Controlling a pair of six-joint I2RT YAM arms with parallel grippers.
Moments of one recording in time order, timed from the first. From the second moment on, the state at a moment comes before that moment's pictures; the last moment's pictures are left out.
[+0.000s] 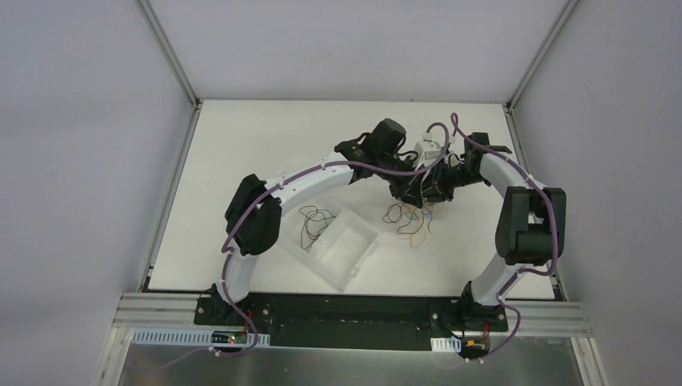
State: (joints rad) left arm -0.88 2.06 1.80 -0.41 0.75 -0.05; right arm 0.00 1.71 1.17 -0.86 -0.83 0.35
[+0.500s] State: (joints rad) left arm -0.85 1.88 1.93 -0.47 0.77 -0.09; right arm 0.01 1.81 1.19 -0.82 -0.79 0.35
